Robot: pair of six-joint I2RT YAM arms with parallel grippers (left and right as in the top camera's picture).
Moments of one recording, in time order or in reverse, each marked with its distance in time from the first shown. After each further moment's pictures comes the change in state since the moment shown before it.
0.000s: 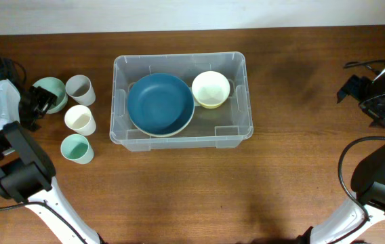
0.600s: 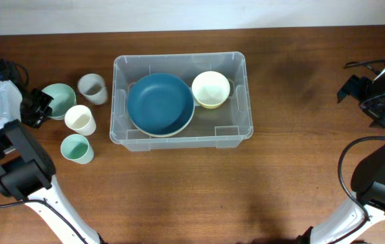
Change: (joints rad) left arm 0.000 0.030 0.000 0.011 0.005 -0.005; right arm 0.000 0.000 0.000 0.000 0.000 0.000
